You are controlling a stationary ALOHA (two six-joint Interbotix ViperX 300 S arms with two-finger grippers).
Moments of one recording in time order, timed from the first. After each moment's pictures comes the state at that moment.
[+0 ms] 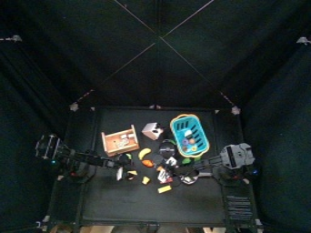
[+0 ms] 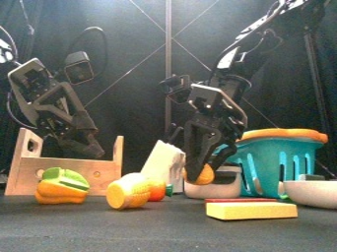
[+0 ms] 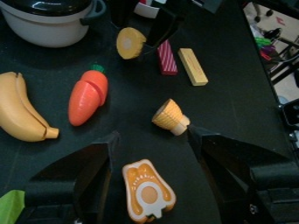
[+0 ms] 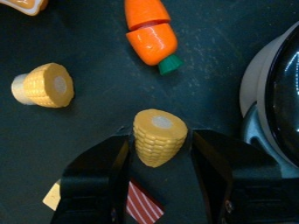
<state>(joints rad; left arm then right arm) -0.07 -0.15 1.15 0.08 -0.53 -0.36 0.14 0.17 0.49 -0.55 0.49 1.15</state>
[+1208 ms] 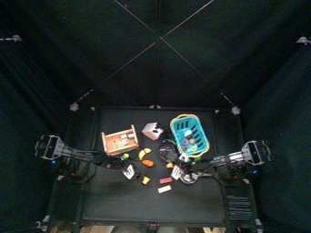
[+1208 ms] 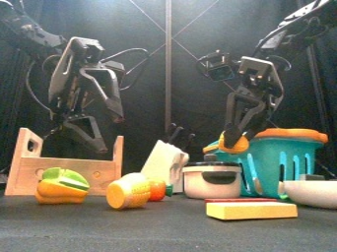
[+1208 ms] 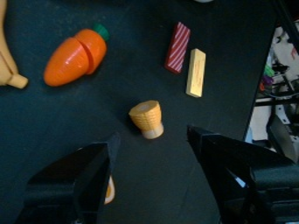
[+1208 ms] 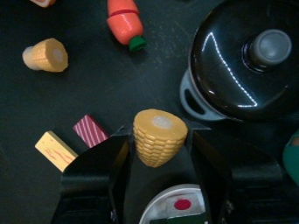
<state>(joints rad) -0.11 -0.16 0.86 -0.41 0.08 -0.40 0.11 -0.14 0.74 -0.61 0.44 1.16</state>
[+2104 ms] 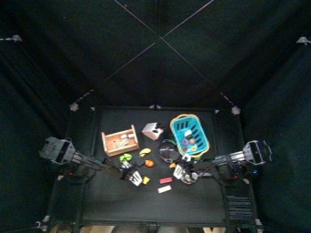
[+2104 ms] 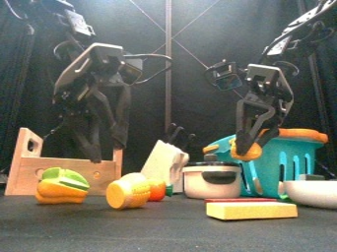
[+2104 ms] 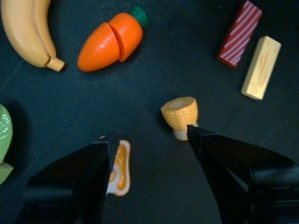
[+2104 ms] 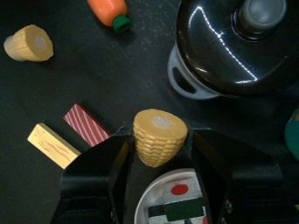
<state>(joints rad) -0.27 0.02 0.62 0.53 0.56 -1.41 0.10 -0.16 0.79 -0.54 0.44 1.16</state>
